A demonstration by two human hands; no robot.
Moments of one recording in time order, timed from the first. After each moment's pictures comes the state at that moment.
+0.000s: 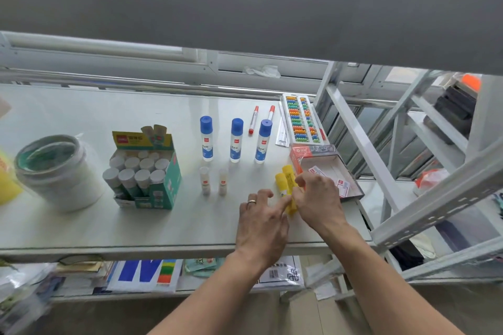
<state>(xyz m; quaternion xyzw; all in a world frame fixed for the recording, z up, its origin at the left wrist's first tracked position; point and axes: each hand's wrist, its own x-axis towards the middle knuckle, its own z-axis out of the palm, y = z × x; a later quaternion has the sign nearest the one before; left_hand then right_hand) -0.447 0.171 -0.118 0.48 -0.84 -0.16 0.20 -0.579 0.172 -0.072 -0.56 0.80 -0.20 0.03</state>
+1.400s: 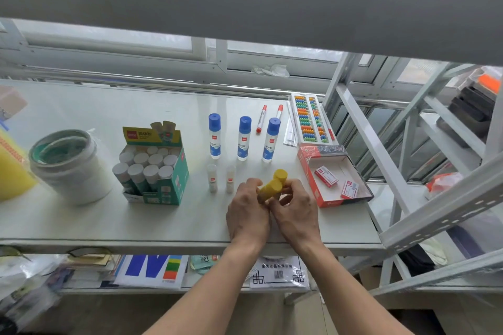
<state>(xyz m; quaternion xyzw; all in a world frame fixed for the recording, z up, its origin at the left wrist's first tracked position) -0.436 0.149 -0.114 0.62 -0.66 -0.27 0.33 -0.534 0.175 -0.116 -0.49 0.74 -0.43 0.17</state>
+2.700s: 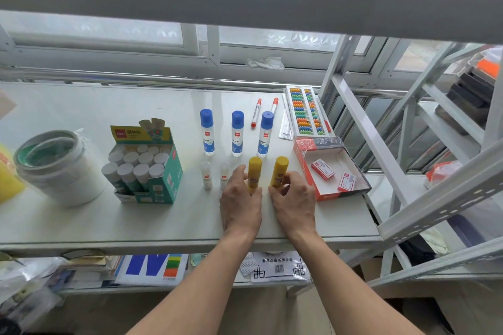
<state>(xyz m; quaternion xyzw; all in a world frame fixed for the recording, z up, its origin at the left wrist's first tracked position) -0.439 0.129 -0.133 0.62 -0.64 -0.26 0.37 -0.542 0.158 -0.132 -0.48 0.77 -0.41 0.09</state>
